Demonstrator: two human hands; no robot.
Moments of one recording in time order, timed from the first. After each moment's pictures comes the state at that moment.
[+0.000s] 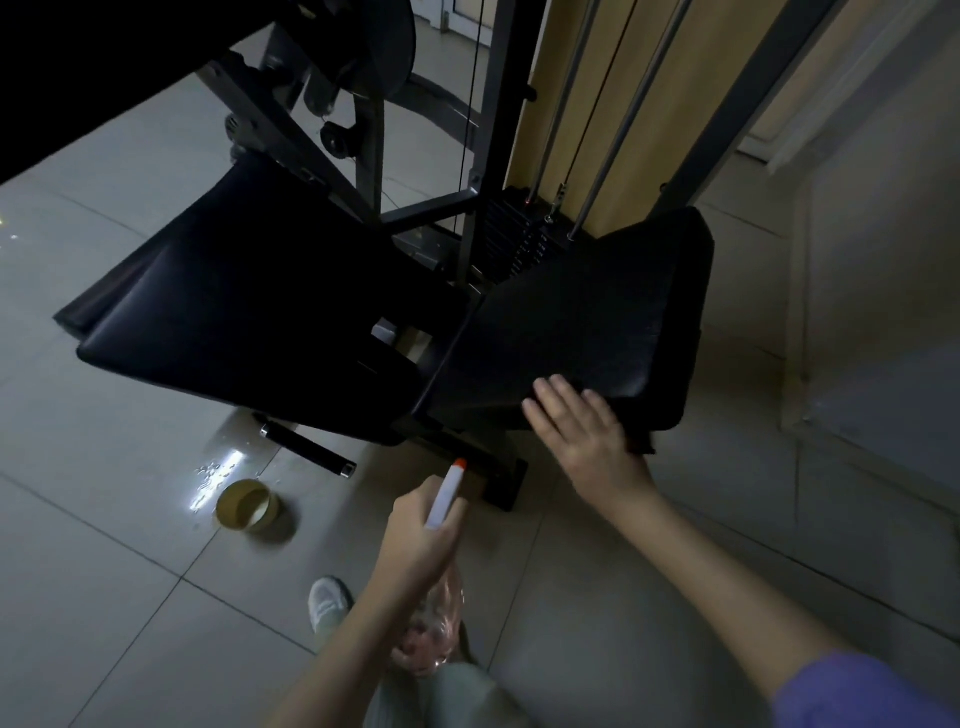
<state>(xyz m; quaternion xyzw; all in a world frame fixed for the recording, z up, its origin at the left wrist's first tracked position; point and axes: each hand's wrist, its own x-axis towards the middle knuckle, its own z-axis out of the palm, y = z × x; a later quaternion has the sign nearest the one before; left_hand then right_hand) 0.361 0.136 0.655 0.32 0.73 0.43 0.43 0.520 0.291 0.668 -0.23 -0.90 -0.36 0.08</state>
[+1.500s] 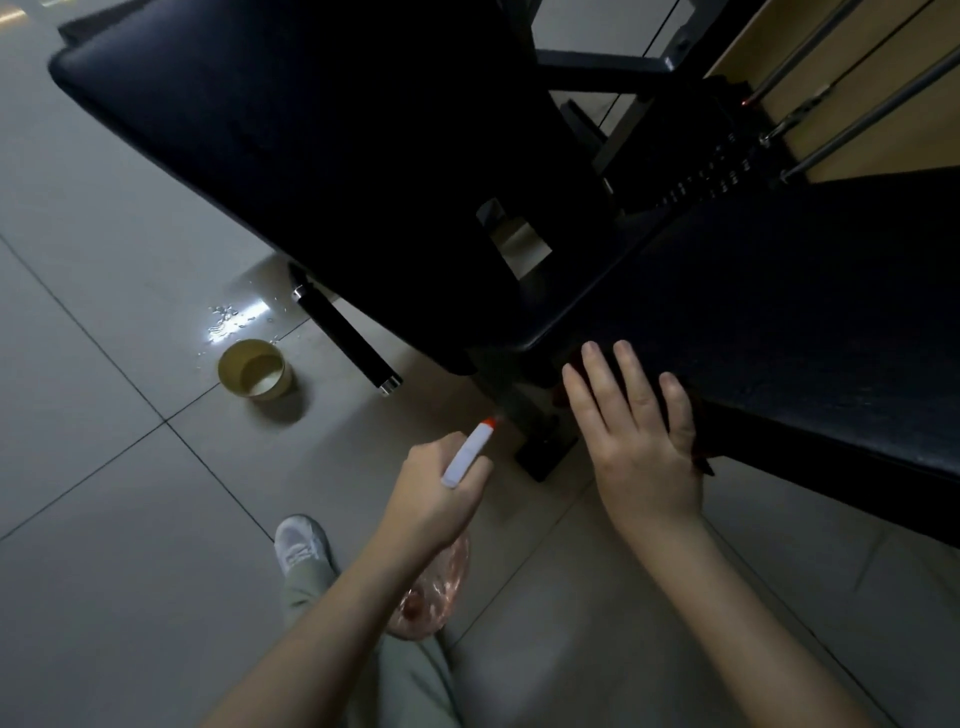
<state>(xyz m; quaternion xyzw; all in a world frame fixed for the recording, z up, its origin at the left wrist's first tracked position) 0.303 0.151 0.472 0.22 0.75 0.47 0.40 0.421 0.294 0.525 -0.19 -0.91 -0.35 0.07</state>
